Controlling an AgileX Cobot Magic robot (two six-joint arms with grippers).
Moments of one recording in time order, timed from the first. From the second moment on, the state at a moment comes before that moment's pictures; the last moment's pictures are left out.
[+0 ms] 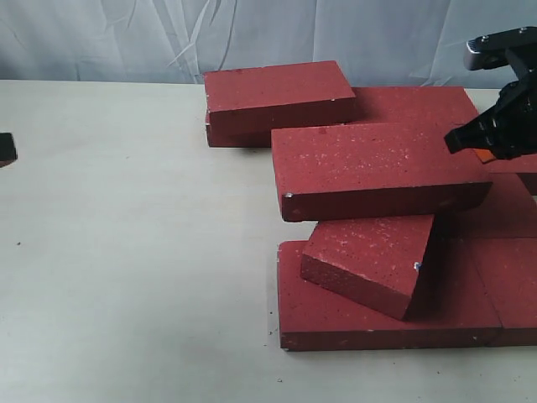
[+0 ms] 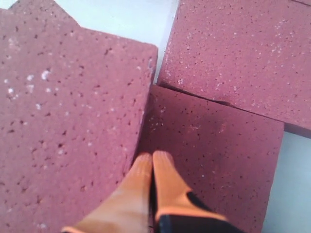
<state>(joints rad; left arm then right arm) -0.03 0.89 -0.56 -0.65 0.44 0.38 0.02 1.59 -1.06 0.16 0.71 -0.39</state>
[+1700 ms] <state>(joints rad) -0.52 1.81 -1.18 -0.76 0.57 0.52 0.02 1.59 -1.06 0.30 0.74 -0.39</state>
